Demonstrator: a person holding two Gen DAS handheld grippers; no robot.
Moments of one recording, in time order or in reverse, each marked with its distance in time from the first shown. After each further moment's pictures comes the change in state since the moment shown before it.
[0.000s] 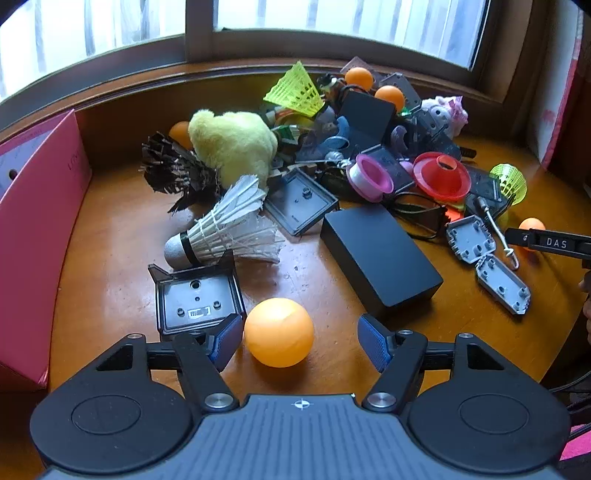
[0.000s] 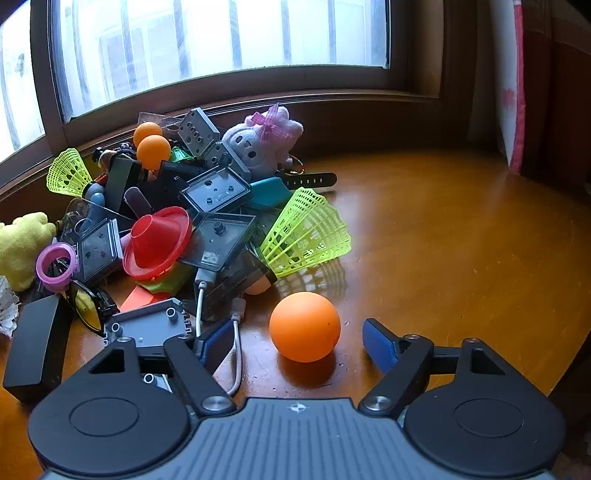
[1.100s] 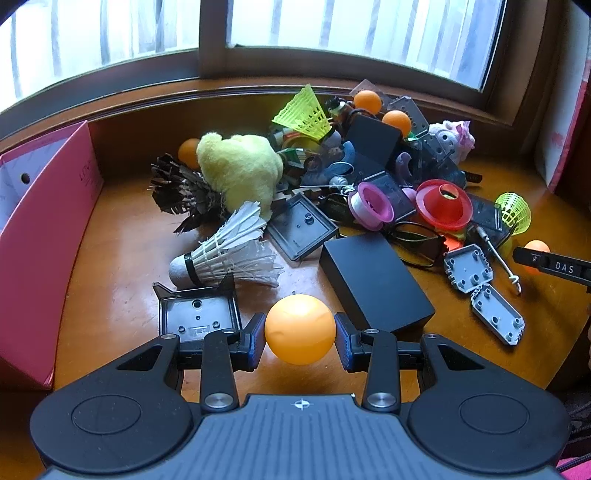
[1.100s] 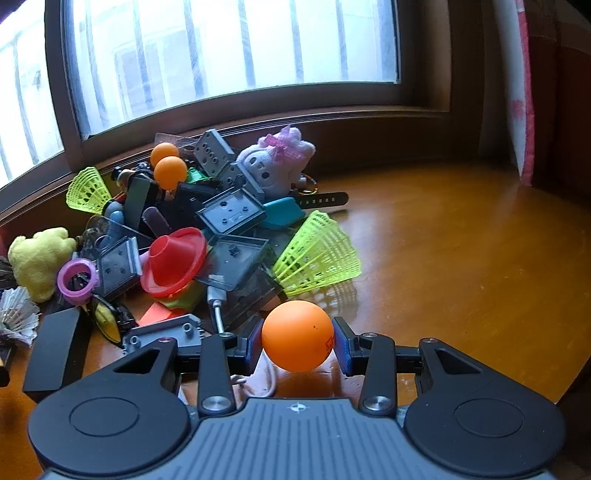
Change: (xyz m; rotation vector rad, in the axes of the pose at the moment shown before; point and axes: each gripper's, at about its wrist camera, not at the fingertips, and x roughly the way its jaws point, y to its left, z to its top) left arm -0.009 -0.003 0.013 -0.032 -0.050 0.009; right arm -0.011 -0.005 0.005 -0.005 -0.049 0.082
